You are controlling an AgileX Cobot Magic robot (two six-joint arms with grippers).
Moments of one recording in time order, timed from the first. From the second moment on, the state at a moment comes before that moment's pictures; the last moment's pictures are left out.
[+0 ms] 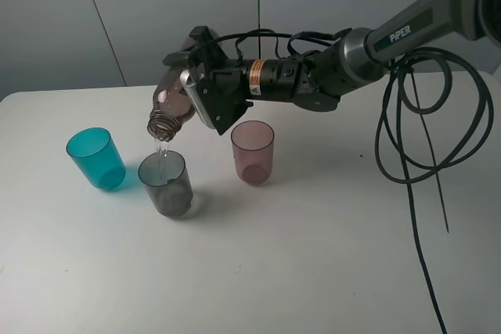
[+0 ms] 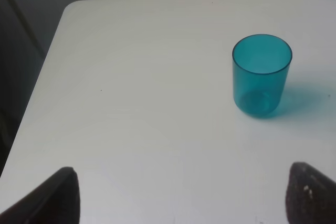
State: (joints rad) left arm 0.03 0.00 -0.51 0.07 1.08 0.03; right arm 0.56 2.25 -1.33 -0.85 -0.80 -1.16
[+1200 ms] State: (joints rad) left arm 0.03 0.00 -0.51 0.07 1.08 0.03; right arm 0.56 2.25 -1.33 -0.85 -0.84 -1.36
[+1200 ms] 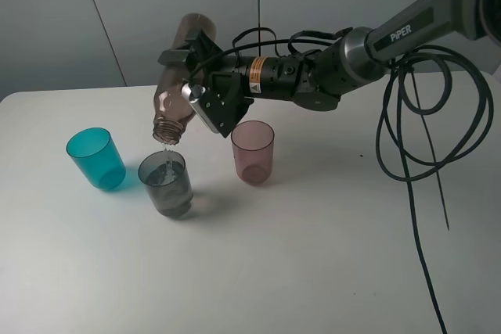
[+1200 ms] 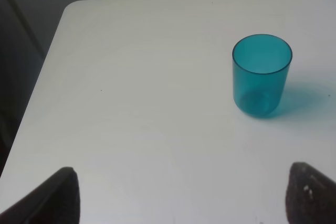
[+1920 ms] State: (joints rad) left arm 0.03 0.00 -0.51 0.07 1.08 0.03; right arm 0.56 2.25 -1.33 -0.90 -0.87 -1.32
